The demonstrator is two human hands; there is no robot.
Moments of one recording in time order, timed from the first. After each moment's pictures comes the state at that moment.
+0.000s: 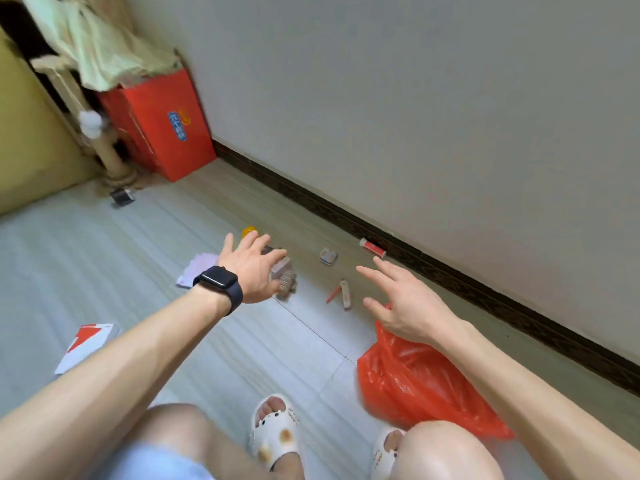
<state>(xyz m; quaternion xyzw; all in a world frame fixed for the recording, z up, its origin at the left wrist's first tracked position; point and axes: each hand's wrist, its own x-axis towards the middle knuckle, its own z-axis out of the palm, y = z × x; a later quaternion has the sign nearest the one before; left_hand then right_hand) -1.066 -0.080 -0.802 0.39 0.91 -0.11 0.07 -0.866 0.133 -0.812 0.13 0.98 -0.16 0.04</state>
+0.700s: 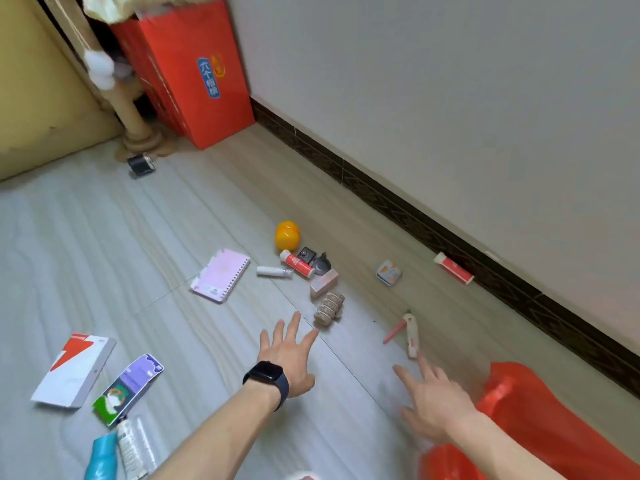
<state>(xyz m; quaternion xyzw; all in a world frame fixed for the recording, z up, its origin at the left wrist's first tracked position) -1.157 -0.067 -1.051 0.28 0.91 -0.08 0.29 -1.006 0.149 -1.037 0.15 0.91 -0.08 0.38</state>
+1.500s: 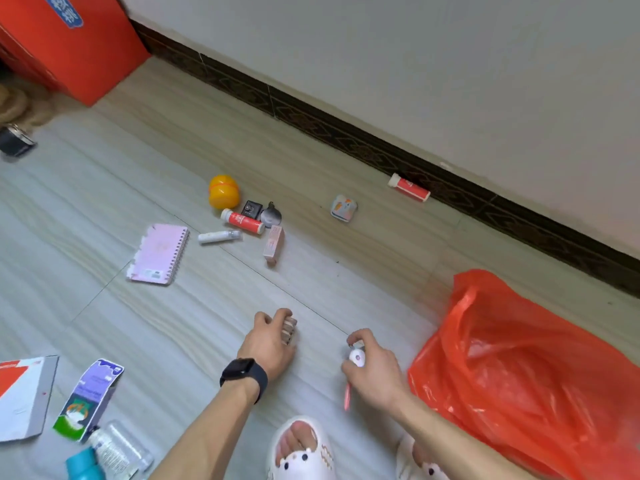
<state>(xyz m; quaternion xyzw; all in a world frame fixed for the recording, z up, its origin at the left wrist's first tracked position) -1.132 -0.068 -1.103 0.21 0.91 0.11 0.34 -0.974 0.075 -1.091 0.40 0.78 -0.44 0.16</state>
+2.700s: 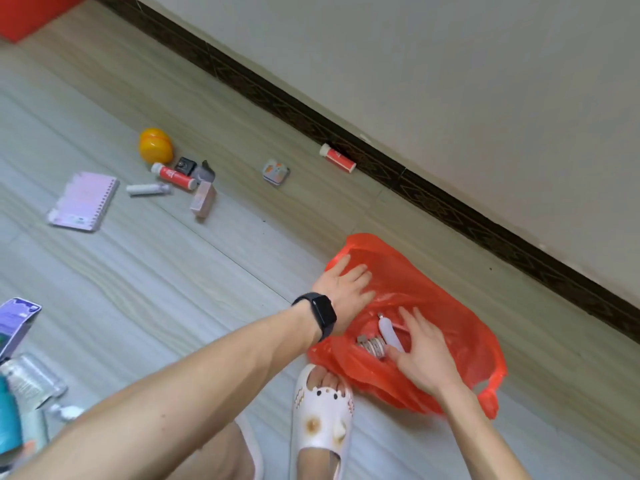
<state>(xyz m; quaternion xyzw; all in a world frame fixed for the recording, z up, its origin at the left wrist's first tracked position) -0.968 0.123 -1.015 0.70 0.69 -0.13 0.16 -0.769 0.218 -1.048 0.42 0.84 -0.29 0.20</state>
